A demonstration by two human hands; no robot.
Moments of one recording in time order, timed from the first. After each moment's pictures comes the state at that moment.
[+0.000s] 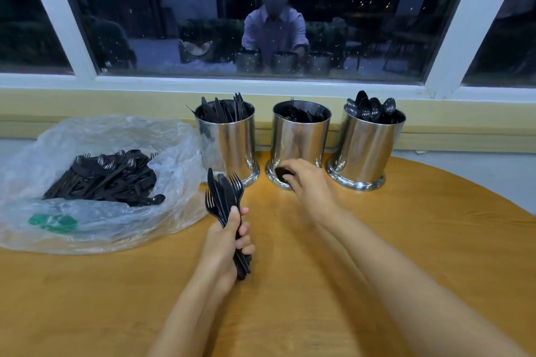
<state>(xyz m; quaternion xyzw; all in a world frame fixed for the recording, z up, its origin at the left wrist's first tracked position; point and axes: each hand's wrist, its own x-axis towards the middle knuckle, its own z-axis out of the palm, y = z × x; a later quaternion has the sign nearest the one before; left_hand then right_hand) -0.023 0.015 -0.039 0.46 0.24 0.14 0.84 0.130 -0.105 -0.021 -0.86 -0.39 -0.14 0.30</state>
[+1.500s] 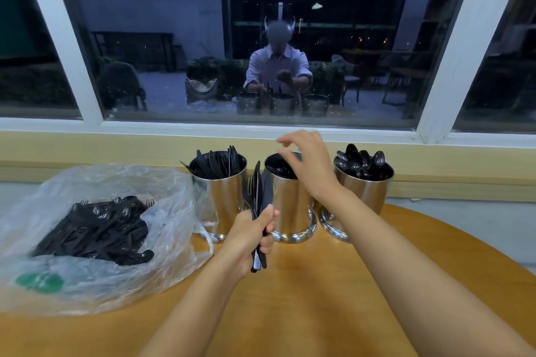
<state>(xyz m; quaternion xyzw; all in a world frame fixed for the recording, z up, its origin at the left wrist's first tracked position) 0.062 0.004 0.043 0.59 0.18 0.07 0.79 0.197 -0.088 0.104 -0.79 -0.41 -0.25 0.39</state>
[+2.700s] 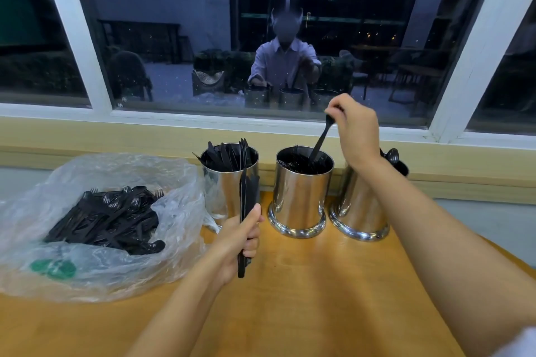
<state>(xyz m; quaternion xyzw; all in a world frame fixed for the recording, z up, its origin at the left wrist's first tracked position) 0.042 0.042 0.018 0.57 0.19 0.05 0.80 0.231 -0.109 0.141 -0.80 -0.31 -0.34 0.39</state>
